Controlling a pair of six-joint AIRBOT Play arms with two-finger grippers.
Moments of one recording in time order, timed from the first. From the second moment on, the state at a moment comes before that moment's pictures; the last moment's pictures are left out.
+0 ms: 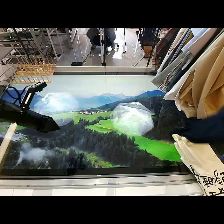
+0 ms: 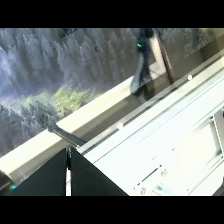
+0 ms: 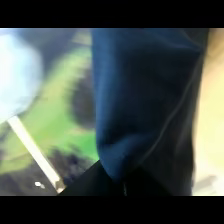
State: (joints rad) left arm 0.00 -1.12 1.37 1.05 -1.60 -1.23; right arm -0.89 -1.31 1.65 -1.11 1.76 1.63
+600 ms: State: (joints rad) left arm 0.00 -1.11 1.37 1.05 -1.54 -1.23; right arm -1.24 -1.20 0.99 -1.77 1.56 1.52
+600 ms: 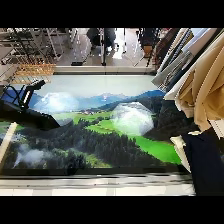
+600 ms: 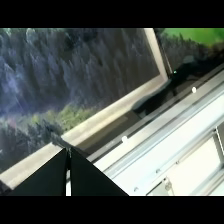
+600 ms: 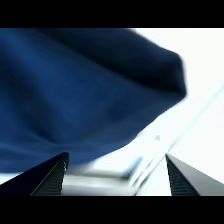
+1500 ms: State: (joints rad) left arm 0.08 -1.06 1.37 1.86 -1.48 -1.60; right arm -0.15 -1.17 1.17 -1.29 1.10 1.27
